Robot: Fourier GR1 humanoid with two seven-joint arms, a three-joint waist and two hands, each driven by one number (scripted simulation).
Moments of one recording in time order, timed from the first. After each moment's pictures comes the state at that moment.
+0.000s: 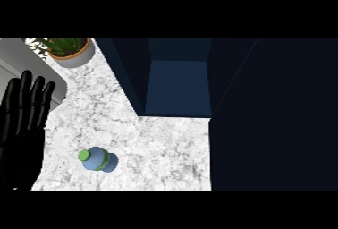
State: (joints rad) left arm 0.01 0.10 -0.03 -2.10 0.00 0.03 -0.01; right arm 0.03 -0.14 -0.01 -2.10 0.00 0.01 0.01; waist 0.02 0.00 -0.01
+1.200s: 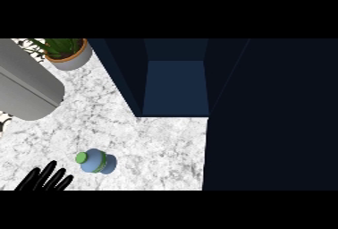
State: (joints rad) left arm 0.62 0.24 -0.07 -2.30 0.57 -0.39 0.14; right arm 0.47 -0.04 0.12 -2.31 -0.31 0.15 0.10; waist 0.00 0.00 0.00
